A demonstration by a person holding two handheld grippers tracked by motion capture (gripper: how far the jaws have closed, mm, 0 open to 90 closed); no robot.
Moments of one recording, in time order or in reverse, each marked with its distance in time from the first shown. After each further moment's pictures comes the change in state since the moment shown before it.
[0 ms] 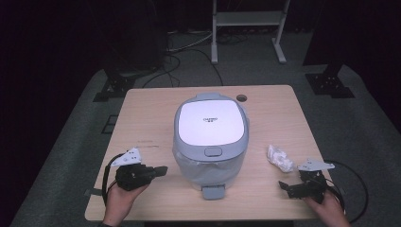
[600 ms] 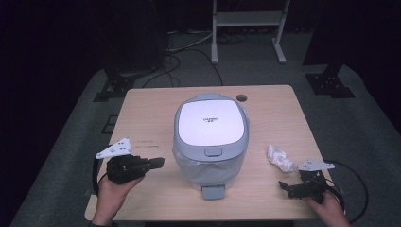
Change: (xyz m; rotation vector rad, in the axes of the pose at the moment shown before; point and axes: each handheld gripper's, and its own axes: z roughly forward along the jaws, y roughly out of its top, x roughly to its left) left arm -0.011 0.040 -0.031 -0.084 -0.062 0.030; right arm 0.000 0.000 0.000 0.000 0.000 -0.001
